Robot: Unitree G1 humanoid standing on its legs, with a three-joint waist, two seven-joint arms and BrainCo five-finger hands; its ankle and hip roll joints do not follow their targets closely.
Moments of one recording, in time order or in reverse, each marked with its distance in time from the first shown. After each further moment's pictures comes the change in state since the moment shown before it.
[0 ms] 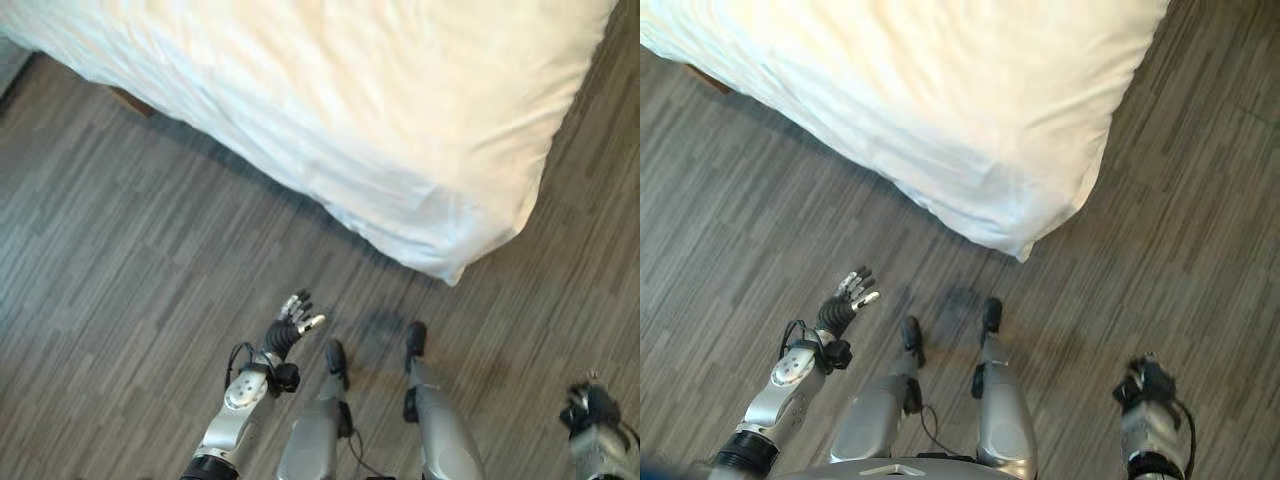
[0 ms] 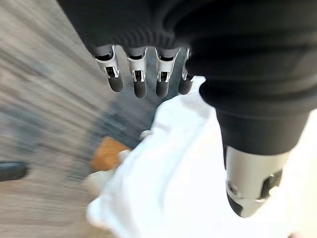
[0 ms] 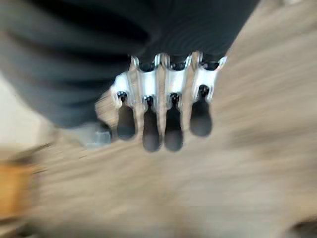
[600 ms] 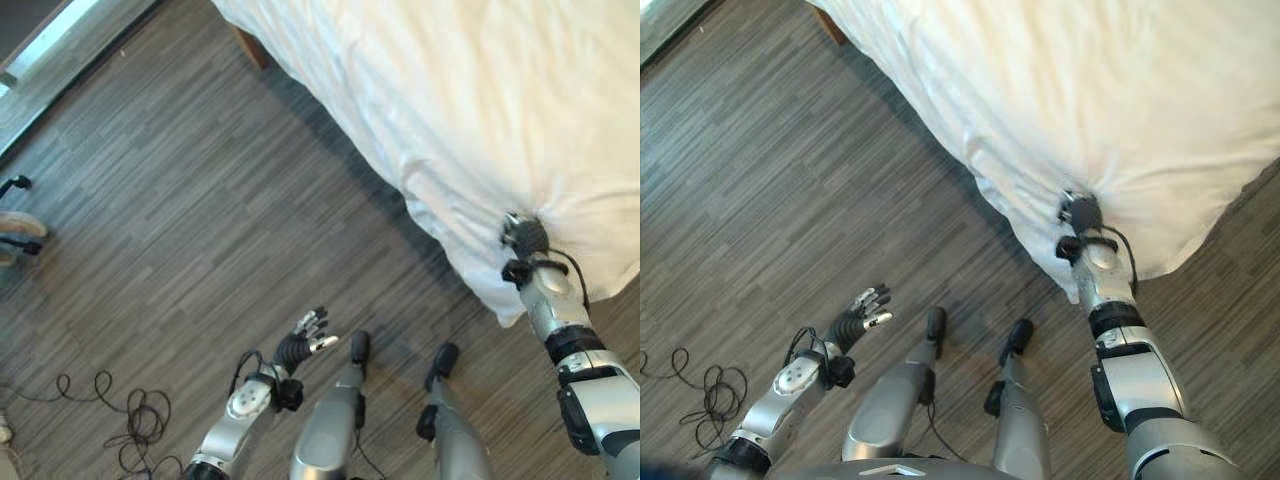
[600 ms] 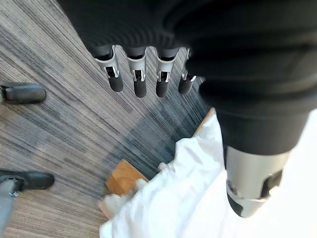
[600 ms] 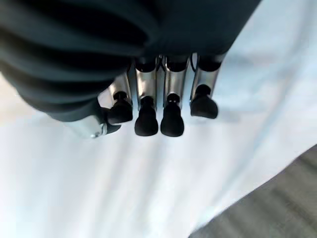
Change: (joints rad) left arm -0.022 0.101 -0.179 0.010 -0.001 0.029 -0.083; right arm -0.685 -0.143 0.291 0.618 -0.055 0.019 0.128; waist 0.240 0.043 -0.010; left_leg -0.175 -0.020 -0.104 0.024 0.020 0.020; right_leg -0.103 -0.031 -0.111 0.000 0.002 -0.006
